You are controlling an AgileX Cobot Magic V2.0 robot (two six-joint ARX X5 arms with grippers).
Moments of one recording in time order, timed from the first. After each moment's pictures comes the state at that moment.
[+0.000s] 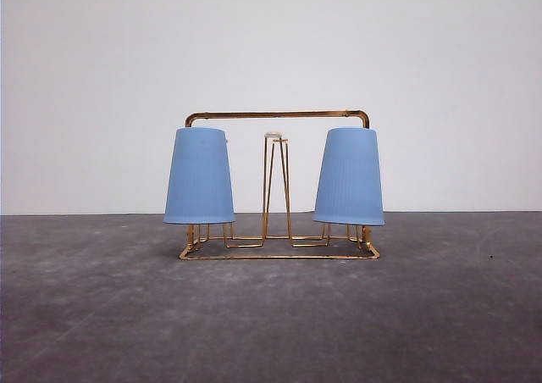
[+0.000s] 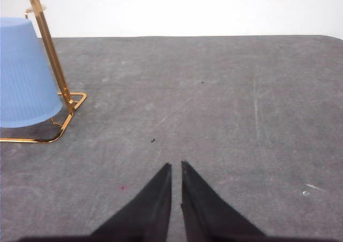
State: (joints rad) left_arx 0.01 0.01 0.03 -0.17 0.05 0.01; right_arx 0.04 0.00 0.01 -0.17 -0.02 0.08
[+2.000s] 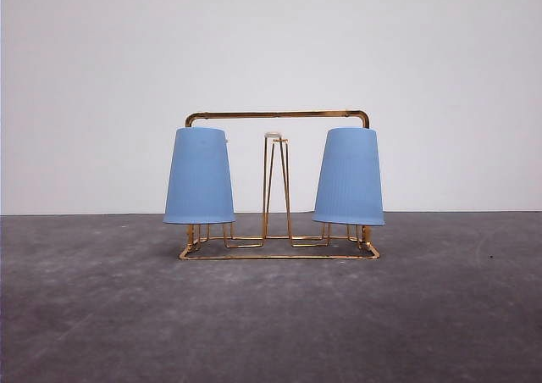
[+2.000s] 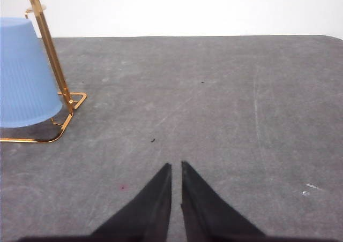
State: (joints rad) left_arx 0.01 0.01 0.03 -0.17 0.05 0.01; right_arx 0.04 0.00 0.01 -0.17 -0.02 0.08
